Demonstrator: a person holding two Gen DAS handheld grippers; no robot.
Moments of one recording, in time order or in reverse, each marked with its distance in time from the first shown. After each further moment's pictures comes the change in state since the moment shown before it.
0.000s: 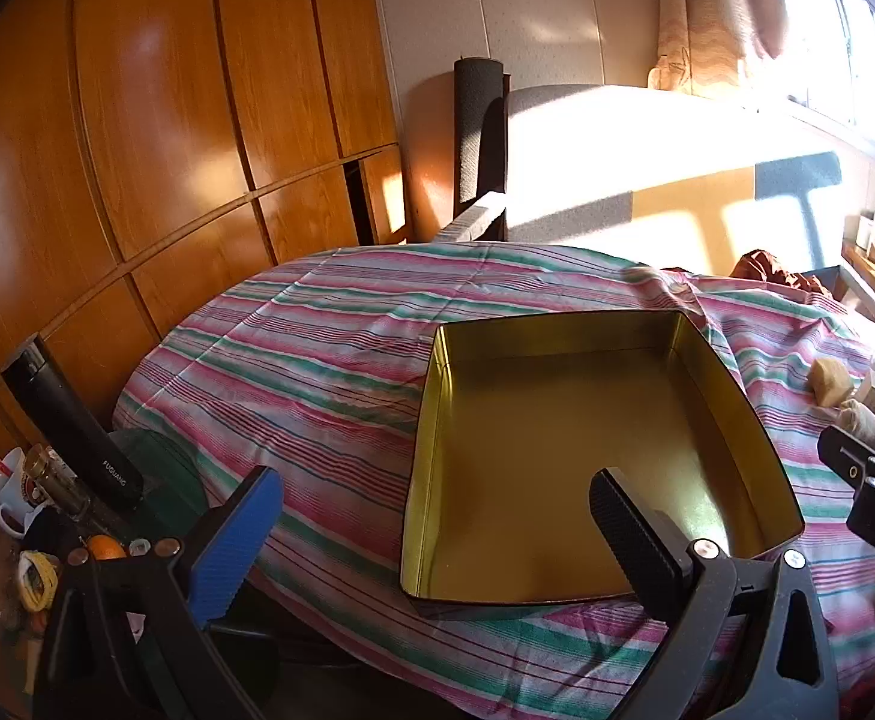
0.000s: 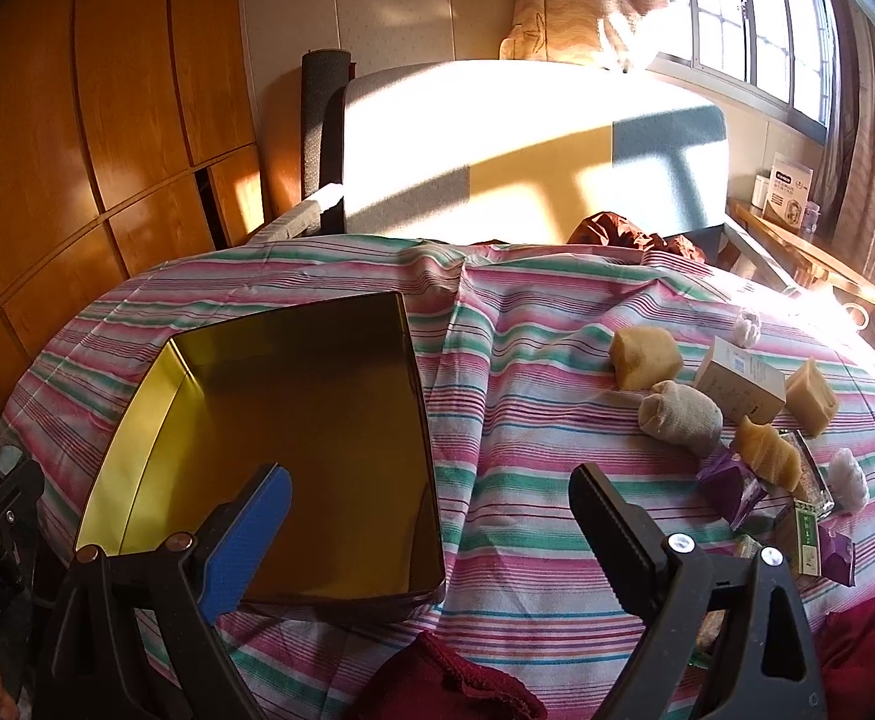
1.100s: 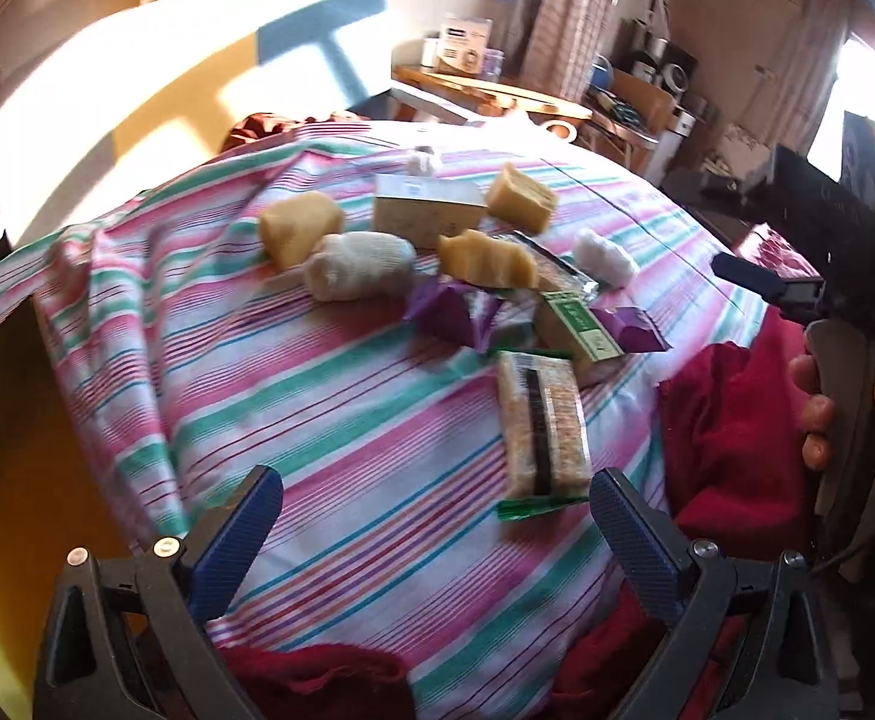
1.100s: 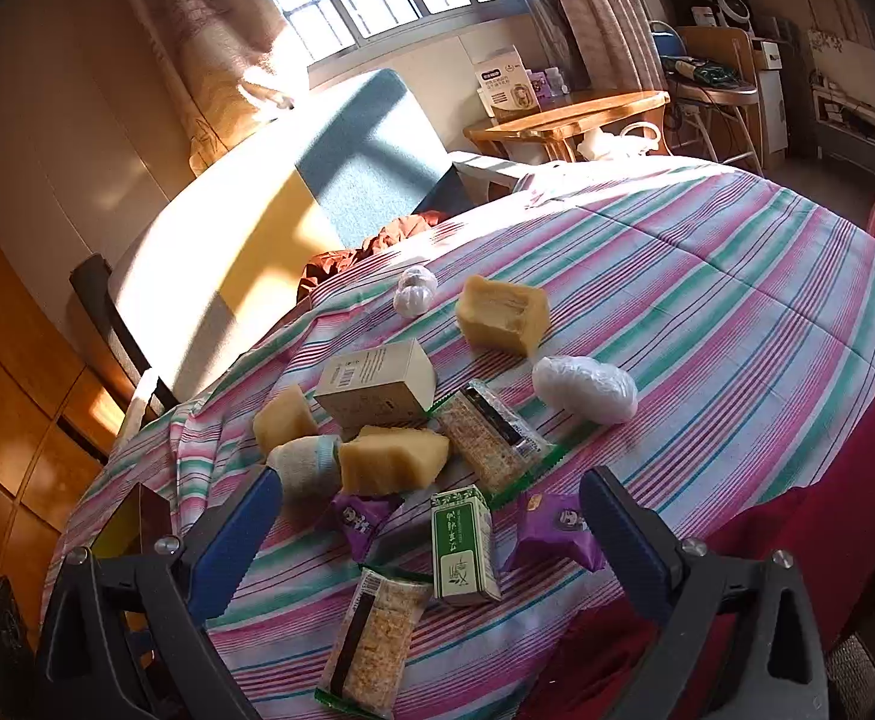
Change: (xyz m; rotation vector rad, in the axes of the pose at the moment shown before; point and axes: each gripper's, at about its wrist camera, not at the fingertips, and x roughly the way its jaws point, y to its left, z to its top) left arm -0.008 -0.295 -0.034 0.587 0.241 -0.938; right arm -0.069 -0.298 -0.053 0.643 -0.123 -0.139
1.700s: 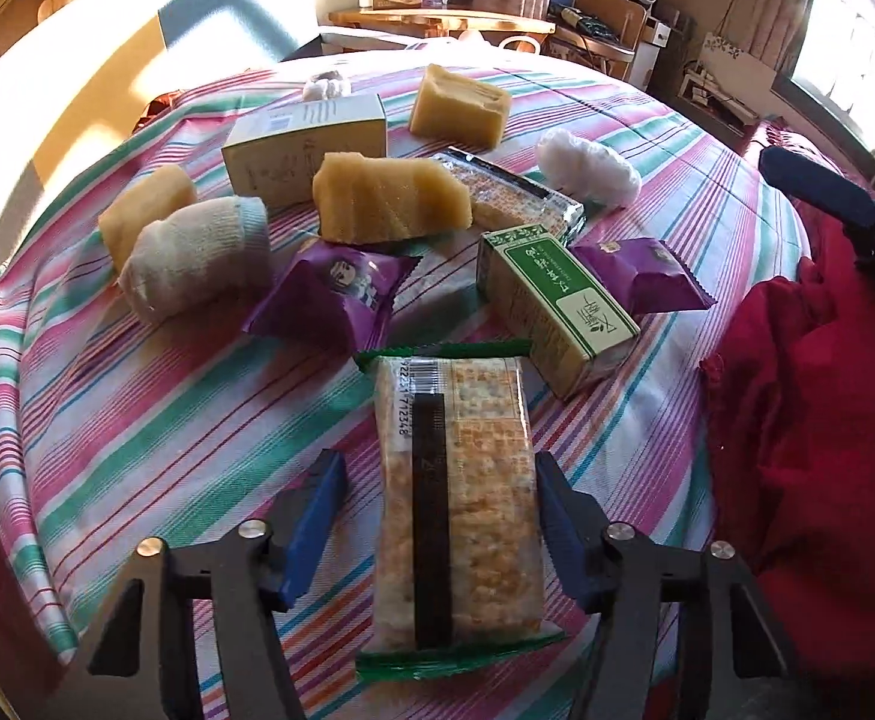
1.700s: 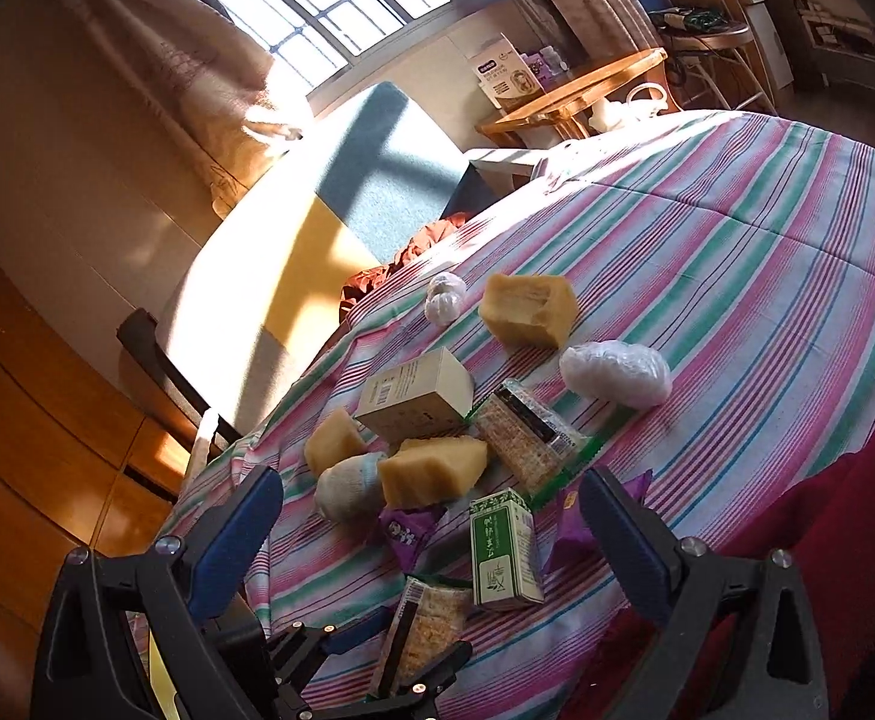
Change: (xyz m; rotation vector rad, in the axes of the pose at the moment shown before) left arm 0.102 -0.046 0.017 0.130 0.138 0.041; right arm 0.002 -0.023 0.000 0.129 0.009 0.141
